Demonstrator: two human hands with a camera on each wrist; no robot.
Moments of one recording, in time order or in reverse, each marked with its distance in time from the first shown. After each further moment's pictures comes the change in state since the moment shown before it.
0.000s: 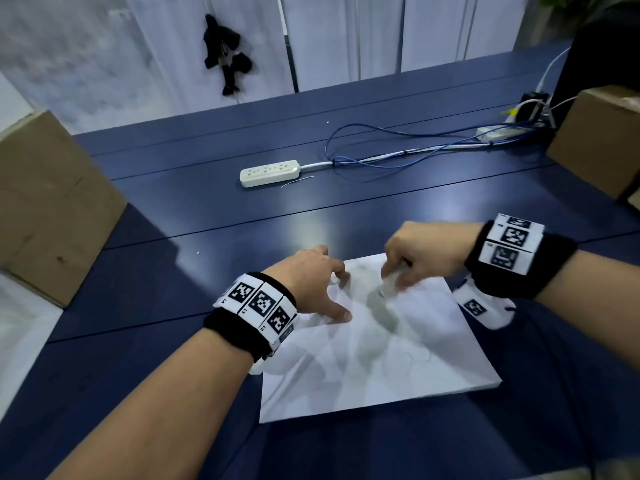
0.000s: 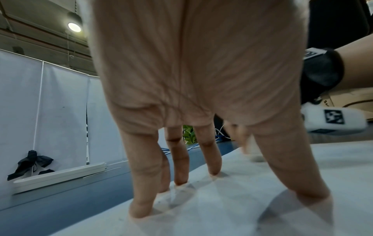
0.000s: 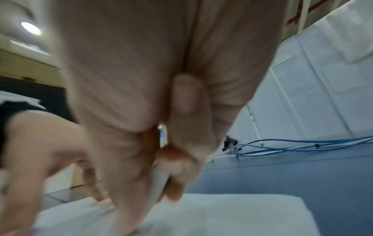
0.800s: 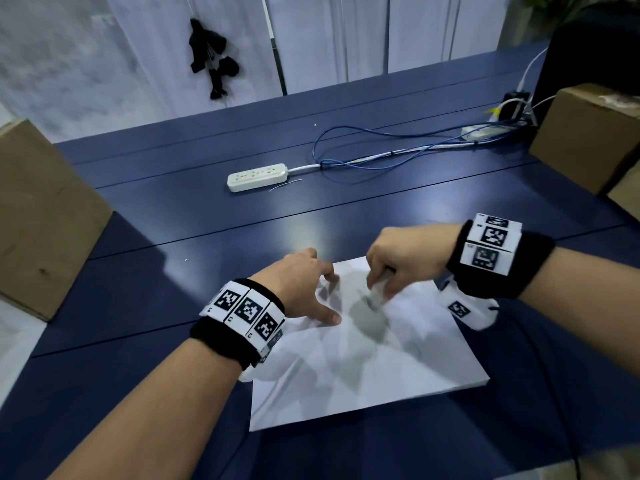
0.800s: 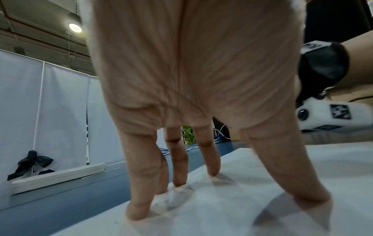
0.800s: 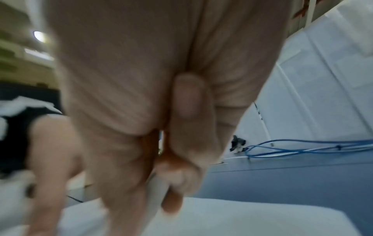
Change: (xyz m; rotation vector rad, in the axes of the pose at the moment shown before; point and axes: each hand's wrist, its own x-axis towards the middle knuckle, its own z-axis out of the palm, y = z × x) left_hand 0.001 0.000 -0.001 0.000 -0.004 0.005; right_hand 0.003 -0.009 -0.001 -0.011 -0.053 -0.037
